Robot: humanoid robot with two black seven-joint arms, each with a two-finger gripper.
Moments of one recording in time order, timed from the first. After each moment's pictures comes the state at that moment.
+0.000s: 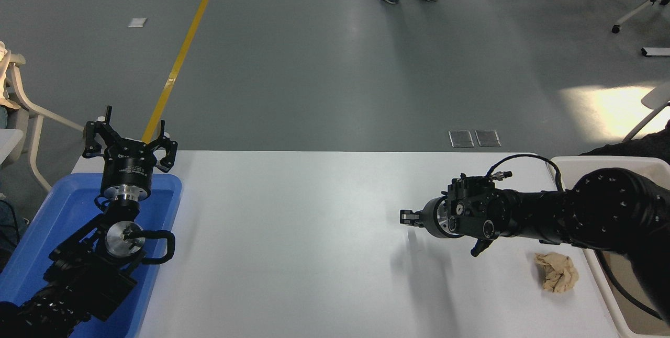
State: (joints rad) left arm -0.61 0.19 -0.96 -0.40 -0.12 -0.55 -0.56; right arm 1.22 0.00 -0.95 0.74 -0.26 0.08 -0.04
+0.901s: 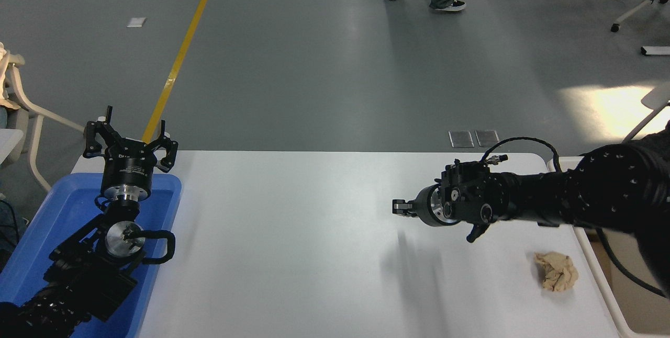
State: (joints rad) left arm -0.61 0.19 -0.97 -0.40 -0.12 -0.55 -0.56; right arm 1.47 -0.07 -0.99 0.98 -0.20 0.12 -0.04
